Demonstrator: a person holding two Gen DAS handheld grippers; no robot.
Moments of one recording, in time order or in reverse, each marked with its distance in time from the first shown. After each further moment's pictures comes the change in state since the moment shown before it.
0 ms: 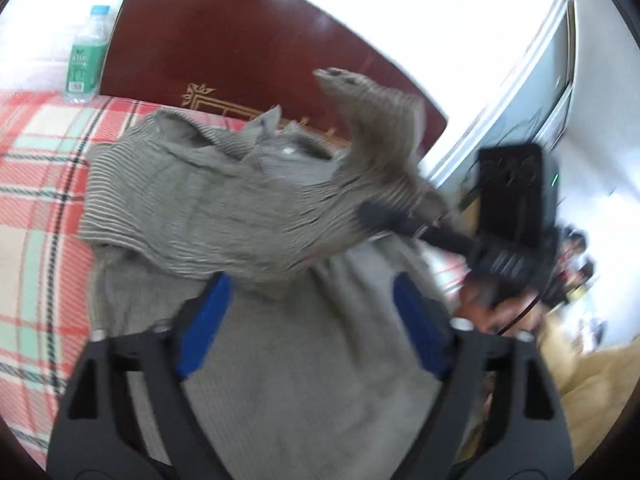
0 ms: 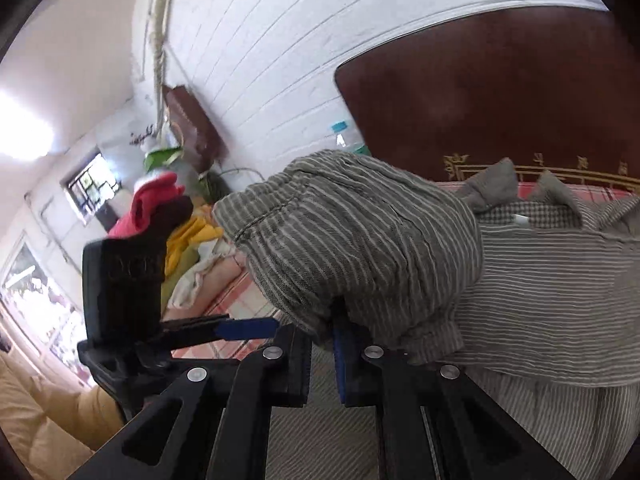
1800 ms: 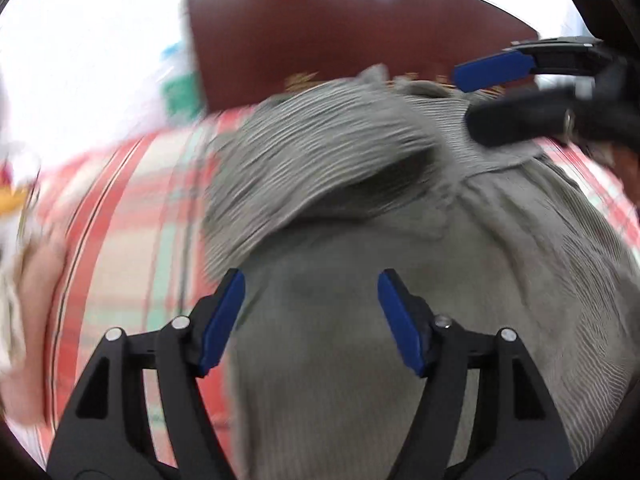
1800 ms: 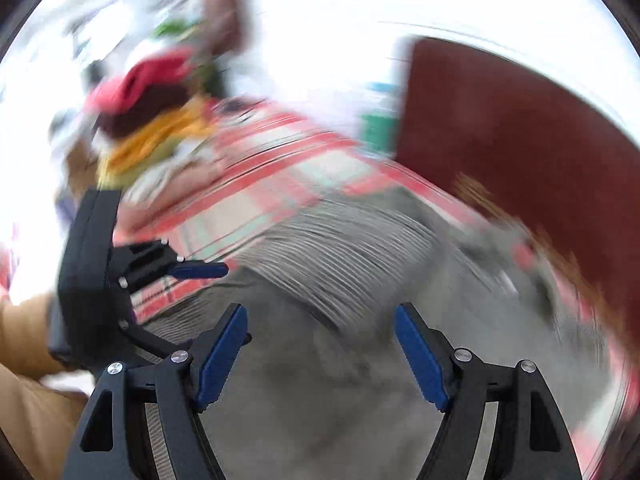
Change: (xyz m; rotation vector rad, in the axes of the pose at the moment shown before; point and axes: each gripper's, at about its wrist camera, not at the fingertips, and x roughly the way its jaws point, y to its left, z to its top) left arm 0.028 -0.009 -0.054 0.226 0.058 0.640; right arm 0.035 0.064 0.025 -0.484 0.286 -0.210
